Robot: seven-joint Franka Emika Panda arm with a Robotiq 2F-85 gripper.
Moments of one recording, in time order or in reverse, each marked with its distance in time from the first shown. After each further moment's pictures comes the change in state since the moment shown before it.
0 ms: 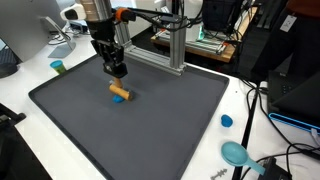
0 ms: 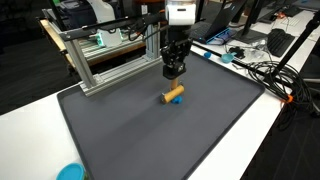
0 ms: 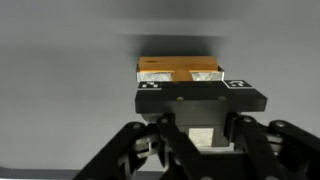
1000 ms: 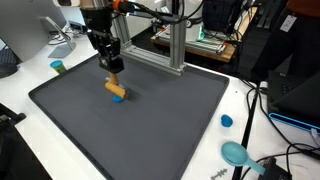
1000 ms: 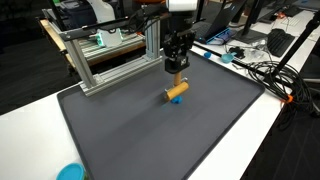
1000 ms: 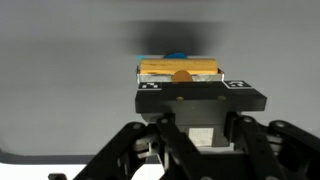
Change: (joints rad) arm 0.001 -0.045 0.000 0.003 0.006 -0.010 0.028
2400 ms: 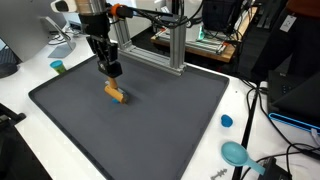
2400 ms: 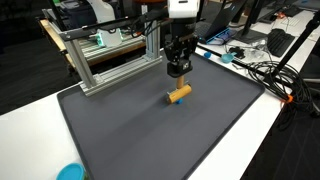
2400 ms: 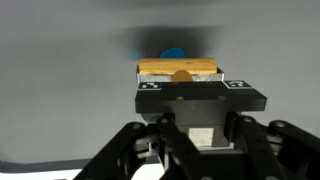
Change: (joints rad) arm -0.001 0.044 -0.001 0.037 0.030 0.017 0.042
